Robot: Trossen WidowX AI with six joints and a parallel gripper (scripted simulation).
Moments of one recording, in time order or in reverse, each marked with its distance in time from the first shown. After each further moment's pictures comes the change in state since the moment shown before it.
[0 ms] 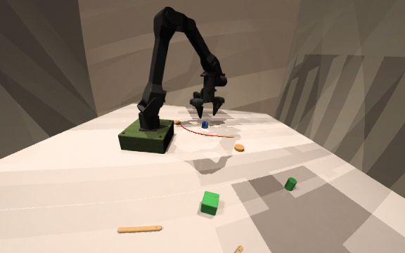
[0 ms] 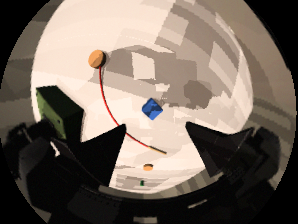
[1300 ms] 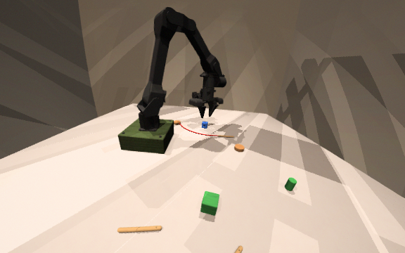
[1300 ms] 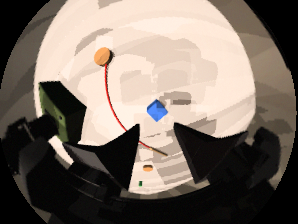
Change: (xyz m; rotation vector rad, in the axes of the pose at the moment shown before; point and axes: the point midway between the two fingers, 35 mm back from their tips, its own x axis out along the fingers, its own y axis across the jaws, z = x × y) arm 0.003 0.007 0.002 -0.042 -0.004 0.035
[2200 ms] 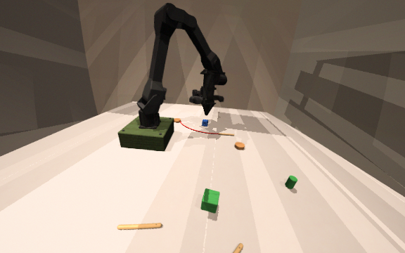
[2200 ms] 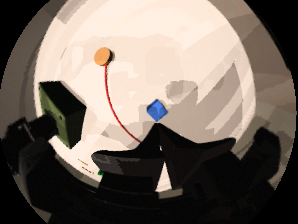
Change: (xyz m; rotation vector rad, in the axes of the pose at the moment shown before) arm 0.000 0.000 0.000 0.000 0.000 0.000
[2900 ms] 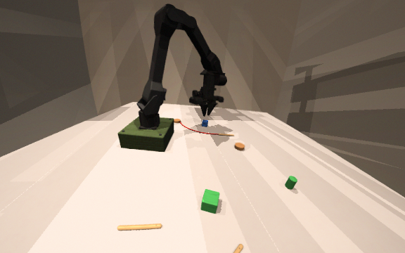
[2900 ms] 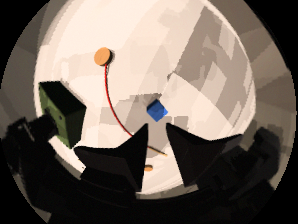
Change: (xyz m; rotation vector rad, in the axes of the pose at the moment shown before) arm 0.000 0.000 0.000 0.000 0.000 0.000
